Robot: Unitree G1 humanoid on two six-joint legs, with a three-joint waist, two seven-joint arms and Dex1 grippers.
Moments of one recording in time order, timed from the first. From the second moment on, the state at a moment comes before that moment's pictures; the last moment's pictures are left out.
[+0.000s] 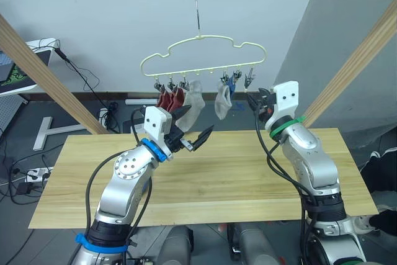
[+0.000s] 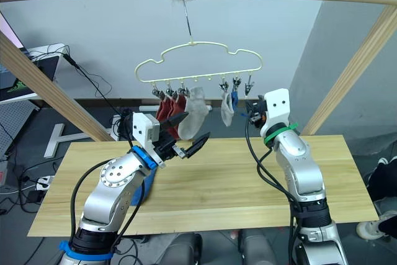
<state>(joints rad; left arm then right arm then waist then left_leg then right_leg) -0.22 0.35 -0.07 -0.29 -0.24 0.21 -0.56 -0.45 -0.19 0.02 -0.17 0.17 0.44 0.21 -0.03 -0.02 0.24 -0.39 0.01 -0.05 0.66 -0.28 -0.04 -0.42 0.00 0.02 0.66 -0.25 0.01</state>
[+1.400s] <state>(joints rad) -0.33 0.35 -0.07 -0.38 -0.27 0.30 -0.51 -0.66 -0.11 0.02 0.11 0.10 0.31 0.15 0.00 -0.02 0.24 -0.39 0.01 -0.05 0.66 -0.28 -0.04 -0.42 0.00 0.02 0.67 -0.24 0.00</state>
